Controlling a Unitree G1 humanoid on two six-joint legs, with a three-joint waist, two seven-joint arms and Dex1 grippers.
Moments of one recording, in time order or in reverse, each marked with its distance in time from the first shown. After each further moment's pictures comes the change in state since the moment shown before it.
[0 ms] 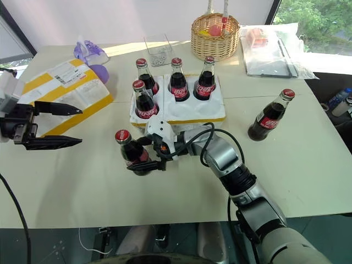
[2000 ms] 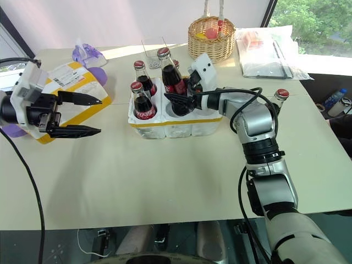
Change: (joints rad) left arm -0.217 -0.115 -0.187 0.090 0.048 -0.076 0.017; right arm -0.200 -0.117 -0.337 0.160 -0.024 0.033 -0.254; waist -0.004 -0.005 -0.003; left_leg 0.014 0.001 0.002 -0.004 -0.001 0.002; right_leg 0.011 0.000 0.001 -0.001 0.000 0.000
